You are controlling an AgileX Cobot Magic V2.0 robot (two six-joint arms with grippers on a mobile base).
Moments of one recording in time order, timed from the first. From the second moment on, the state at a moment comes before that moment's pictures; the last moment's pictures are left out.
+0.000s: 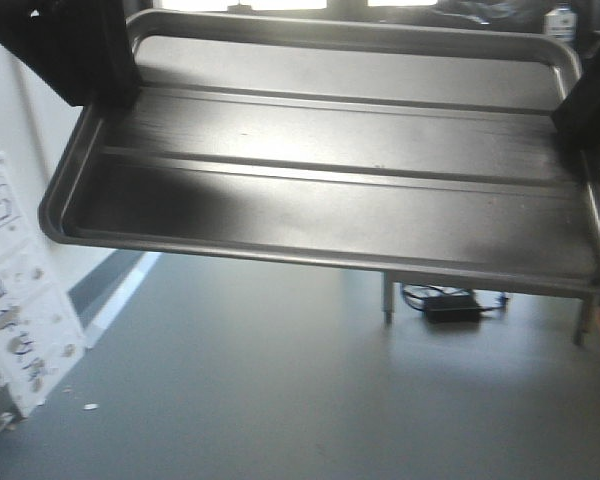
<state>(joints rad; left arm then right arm) -0.90 1.34 -1.20 0.34 1.01 -0.77 0.47 1.04 -0.84 0.05 0.77 0.40</state>
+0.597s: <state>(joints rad) -0.90 1.34 -1.20 0.34 1.01 -0.77 0.47 1.04 -0.84 0.05 0.77 0.40</state>
